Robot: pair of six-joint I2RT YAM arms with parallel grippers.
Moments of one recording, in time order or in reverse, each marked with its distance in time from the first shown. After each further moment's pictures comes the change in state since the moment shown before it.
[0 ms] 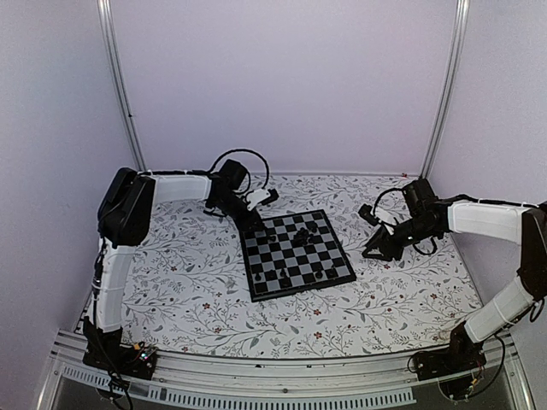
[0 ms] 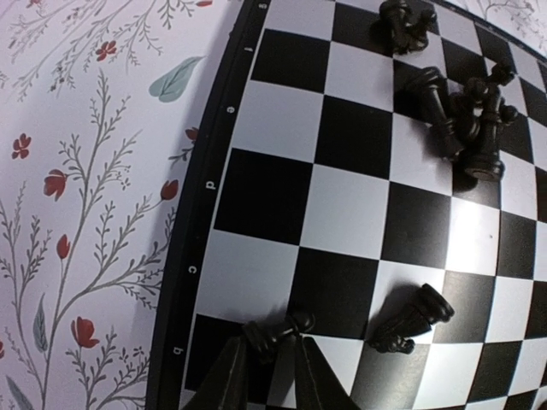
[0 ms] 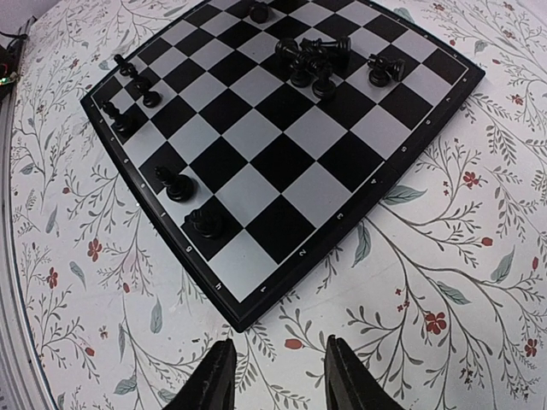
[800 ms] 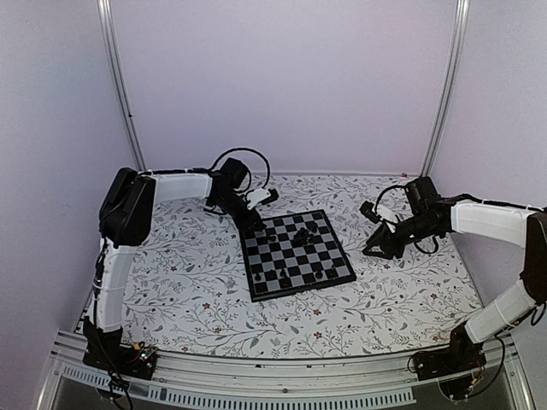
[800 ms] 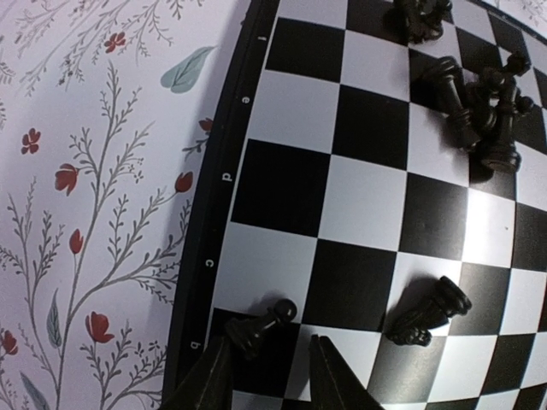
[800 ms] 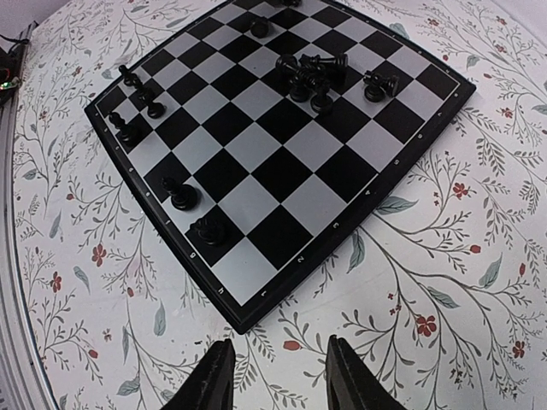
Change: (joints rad) left arm -0.001 0.010 0.036 -0.047 -0.036 0.023; right arm 0.000 -0.033 0.000 0.000 -0.001 0.004
